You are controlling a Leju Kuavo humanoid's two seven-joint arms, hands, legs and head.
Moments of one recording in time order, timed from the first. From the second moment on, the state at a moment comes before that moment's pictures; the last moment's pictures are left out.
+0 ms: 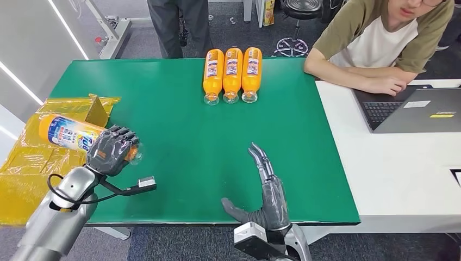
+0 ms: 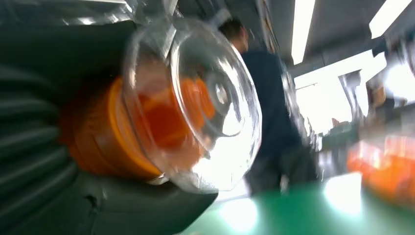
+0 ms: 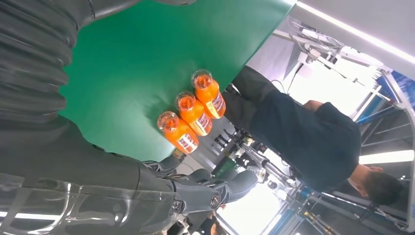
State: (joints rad) left arm -0.44 0.31 -0.37 -0.79 -1.55 0.42 -0.33; right arm 0.00 0.02 0.57 -1.58 0.69 -0.41 -0.35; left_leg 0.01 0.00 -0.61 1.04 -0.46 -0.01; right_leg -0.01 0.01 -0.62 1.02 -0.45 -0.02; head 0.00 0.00
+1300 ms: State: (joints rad) left arm -0.60 0.28 -0.45 -0.37 -1.38 0.24 -0.31; right arm -0.02 0.02 0.59 -1.57 0.67 -0.43 -0.33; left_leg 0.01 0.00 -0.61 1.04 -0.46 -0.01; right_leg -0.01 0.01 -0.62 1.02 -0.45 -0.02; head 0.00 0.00
